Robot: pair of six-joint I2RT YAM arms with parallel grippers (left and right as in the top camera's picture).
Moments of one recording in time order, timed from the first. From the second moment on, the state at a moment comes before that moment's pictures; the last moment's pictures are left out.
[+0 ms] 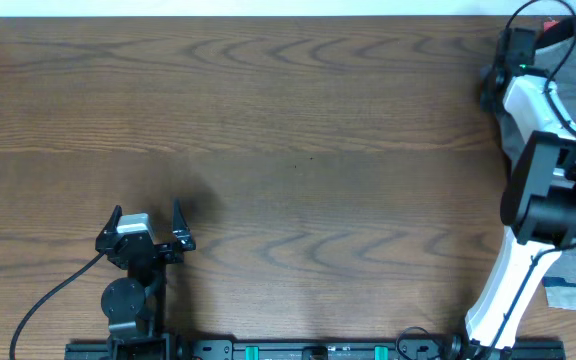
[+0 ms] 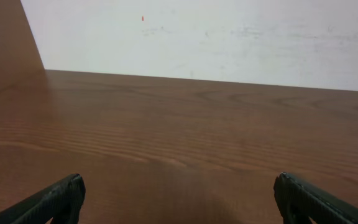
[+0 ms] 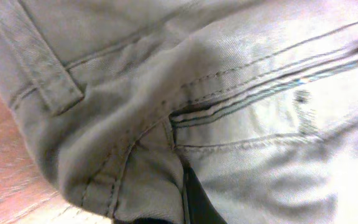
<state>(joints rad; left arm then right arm) 0.10 0.01 0.02 -0.11 0.01 -0.04 -0.19 2.27 1.74 -0.56 0.44 0.04</state>
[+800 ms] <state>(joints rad) 0.10 0.01 0.02 -0.12 0.01 -0.04 -0.20 1.89 1.74 -0.61 0.35 0.07</state>
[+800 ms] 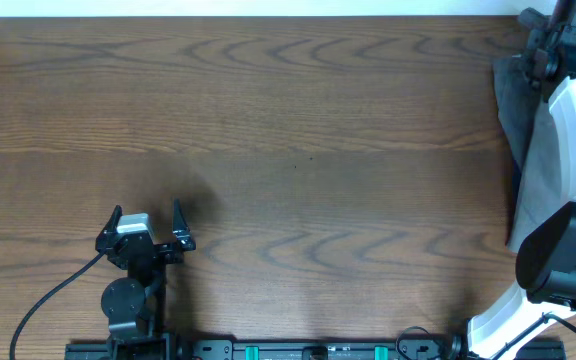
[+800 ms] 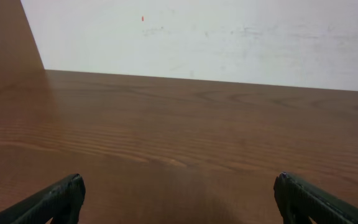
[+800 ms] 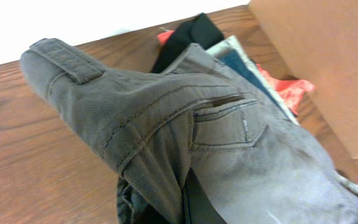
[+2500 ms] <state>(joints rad) 0.10 0.01 0.02 -0.11 0.01 -0.04 -0.21 1.84 1.74 -0.56 0.48 0.16</state>
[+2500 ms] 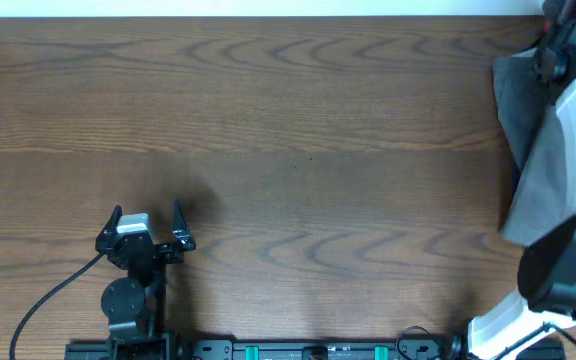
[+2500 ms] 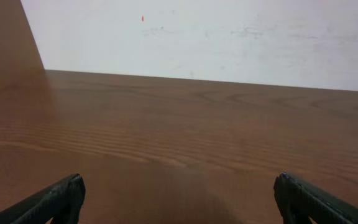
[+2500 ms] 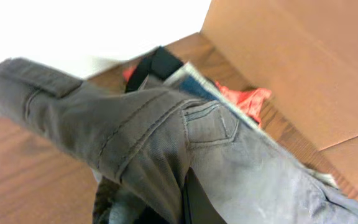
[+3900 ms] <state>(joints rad) 0.10 0.01 0.02 -0.12 0.01 -0.04 -0.21 2.28 1.74 -0.51 0.28 -0.03</state>
